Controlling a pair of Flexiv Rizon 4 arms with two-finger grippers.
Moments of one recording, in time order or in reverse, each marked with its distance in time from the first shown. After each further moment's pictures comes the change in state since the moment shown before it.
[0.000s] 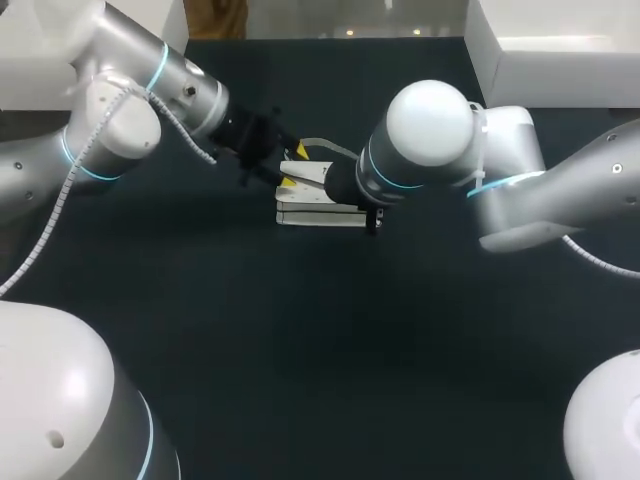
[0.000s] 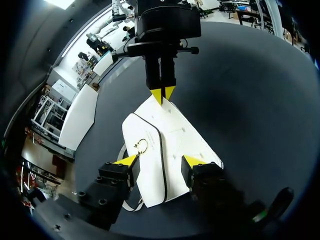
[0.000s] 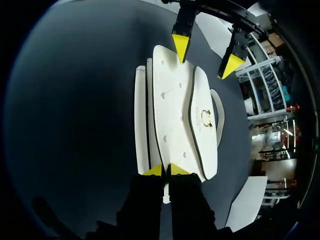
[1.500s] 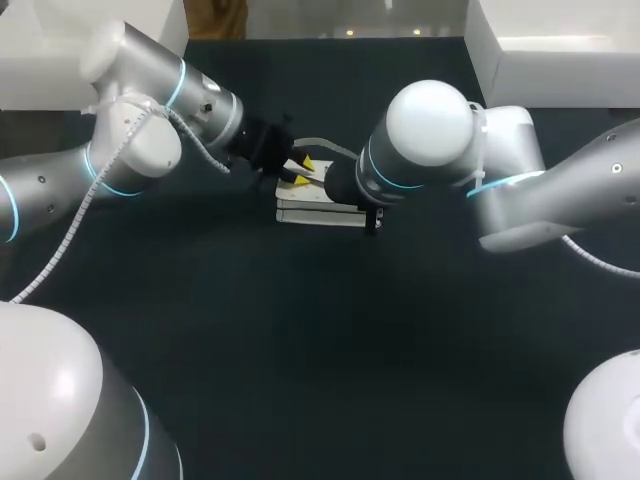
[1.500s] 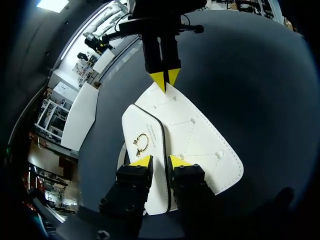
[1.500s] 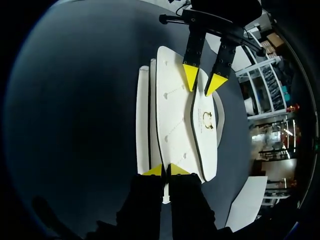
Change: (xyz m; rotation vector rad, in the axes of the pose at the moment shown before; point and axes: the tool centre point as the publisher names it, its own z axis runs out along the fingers) left arm -0.008 0.012 0.029 -0.045 -0.046 0.050; right arm 0.000 0.000 0.000 0.000 0.000 0.000
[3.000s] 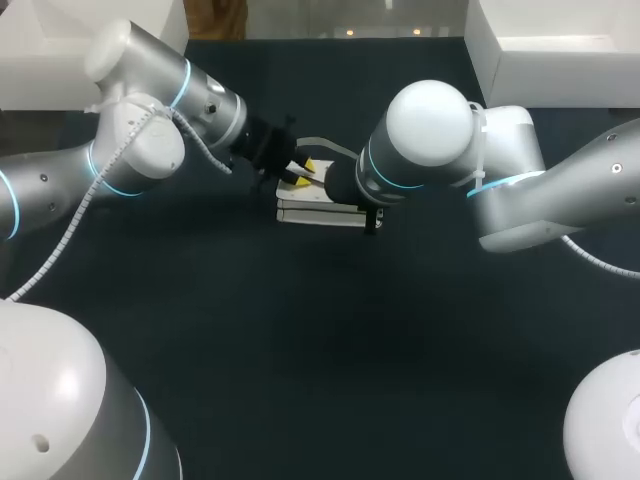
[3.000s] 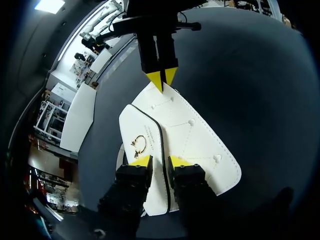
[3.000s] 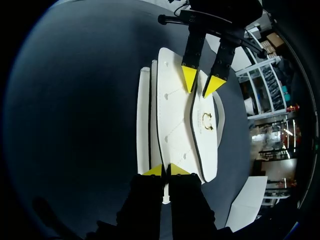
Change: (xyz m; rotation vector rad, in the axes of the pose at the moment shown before) left arm 0.002 -0.002 0.003 -0.018 0.015 0.026; right arm 0.000 0.000 0.000 0.000 0.000 0.000
